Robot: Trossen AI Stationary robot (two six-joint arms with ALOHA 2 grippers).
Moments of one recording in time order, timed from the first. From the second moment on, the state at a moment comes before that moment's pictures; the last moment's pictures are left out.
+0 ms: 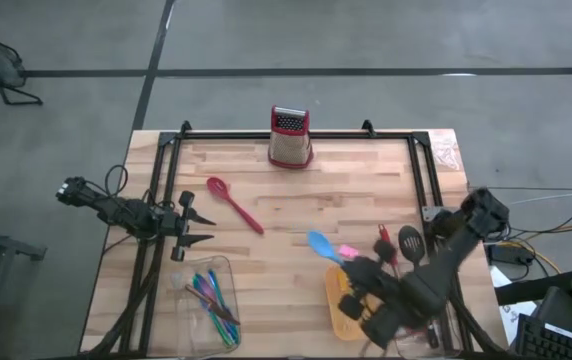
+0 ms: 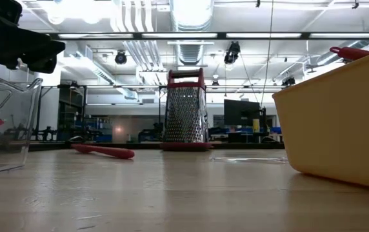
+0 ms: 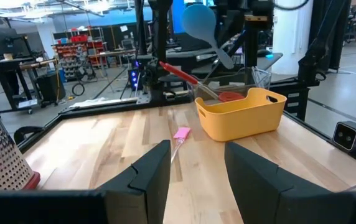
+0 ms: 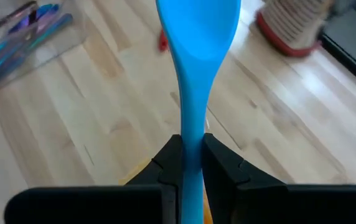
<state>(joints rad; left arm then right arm) -0.40 0.06 0.04 -0.04 -0.31 0.09 0.76 1.78 1.68 -1.36 0.81 1.31</state>
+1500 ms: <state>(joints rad) -0.40 0.06 0.04 -0.04 -0.31 0.09 1.34 1.79 1.25 -1.41 0.57 2.32</state>
